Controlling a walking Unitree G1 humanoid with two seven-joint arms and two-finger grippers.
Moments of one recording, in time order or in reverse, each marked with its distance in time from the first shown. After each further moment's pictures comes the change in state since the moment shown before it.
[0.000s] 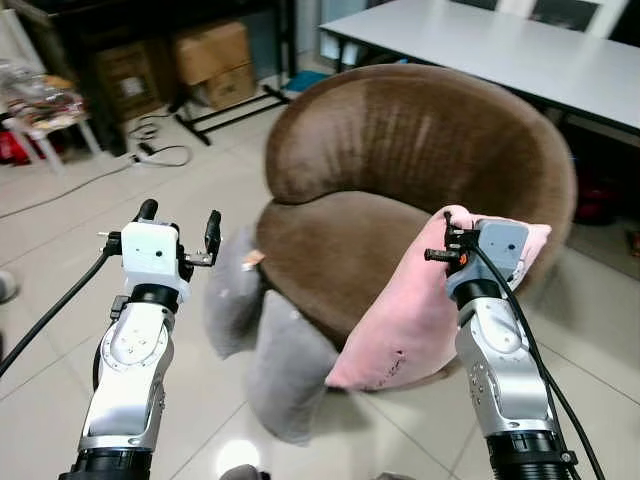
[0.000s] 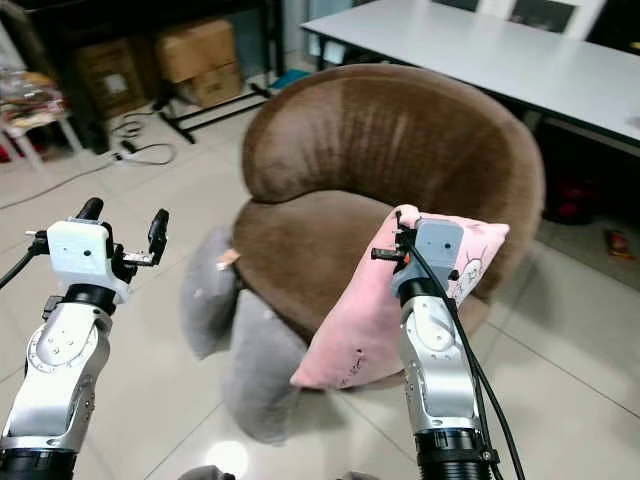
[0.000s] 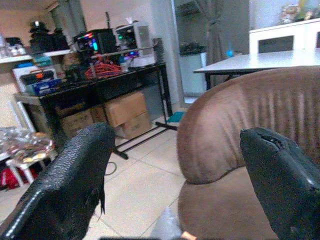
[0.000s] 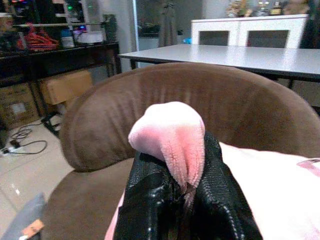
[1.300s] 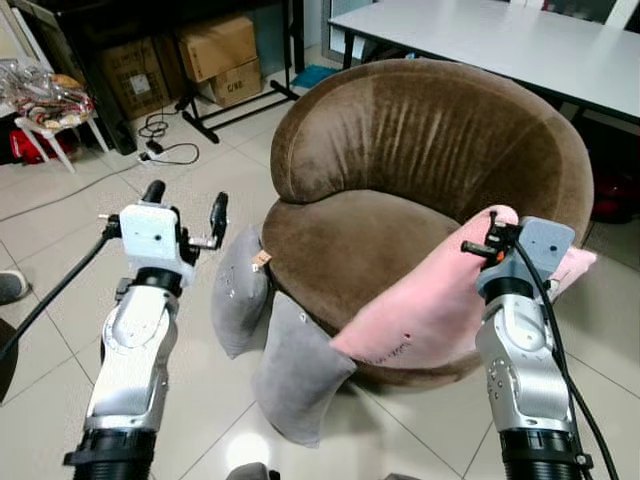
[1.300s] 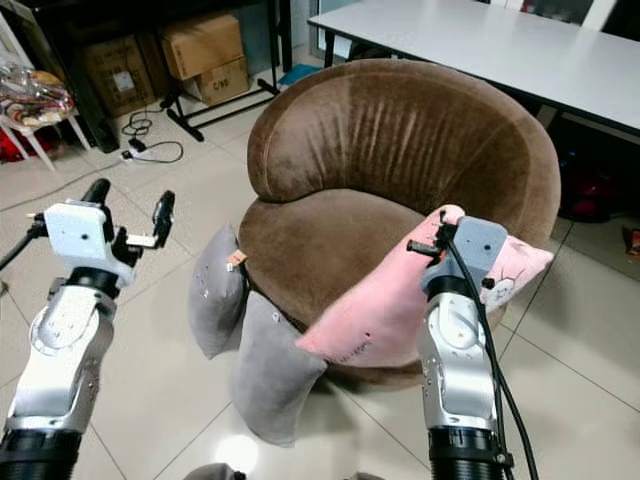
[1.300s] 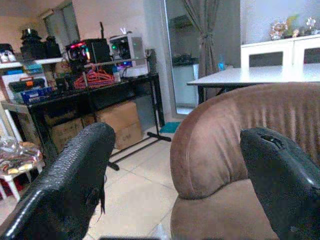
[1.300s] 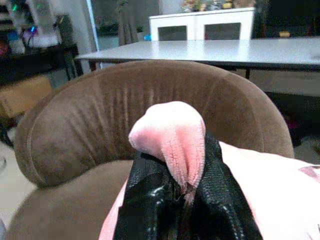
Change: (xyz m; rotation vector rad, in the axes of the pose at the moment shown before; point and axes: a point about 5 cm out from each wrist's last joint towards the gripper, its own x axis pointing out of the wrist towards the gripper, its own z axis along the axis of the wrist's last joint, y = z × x) left arm 0.011 -0.001 0.008 -0.059 -0.063 -0.037; right arm 0.001 -0.026 0.005 -0.026 0.001 -0.185
